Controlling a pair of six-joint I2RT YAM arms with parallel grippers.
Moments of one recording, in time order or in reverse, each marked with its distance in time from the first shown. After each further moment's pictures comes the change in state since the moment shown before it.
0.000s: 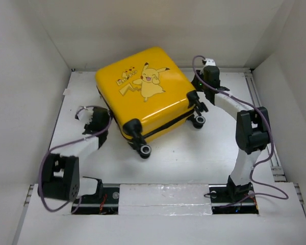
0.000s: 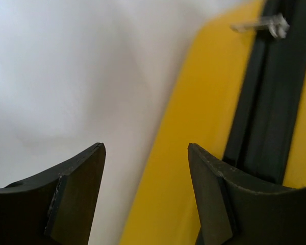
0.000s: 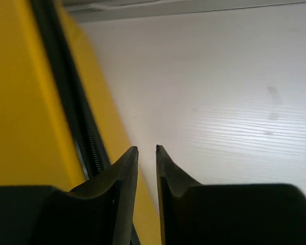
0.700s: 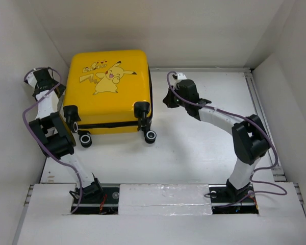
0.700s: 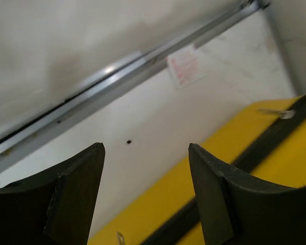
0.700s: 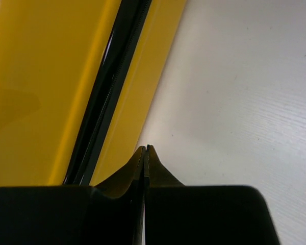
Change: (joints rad) left arm 0.540 0.513 0.956 -0.496 0.241 0.492; right arm 0.259 -0.155 -0.184 0.023 -0.077 0.058
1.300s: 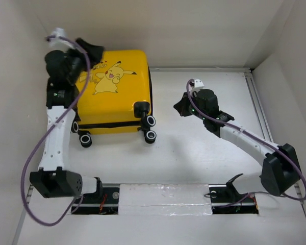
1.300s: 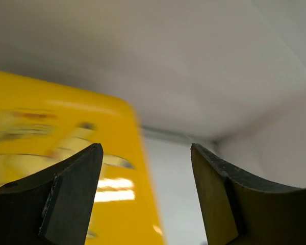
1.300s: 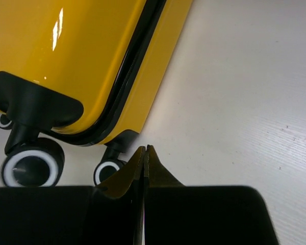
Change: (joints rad) left arm -0.528 -0.565 -0.043 0.250 0.513 0.005; right arm 0.000 -0.436 -0.291 -0.029 0.012 0.002
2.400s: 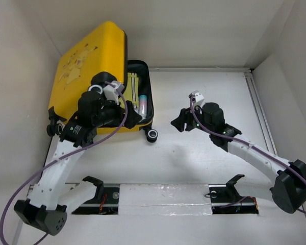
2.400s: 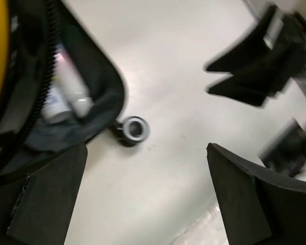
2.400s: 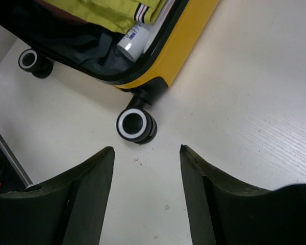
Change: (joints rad) left arm -0.240 -0.368 -0.425 -0.423 -0.004 0.406; right arm 0.047 -0.165 -0.188 -0.003 -0.134 -0.068
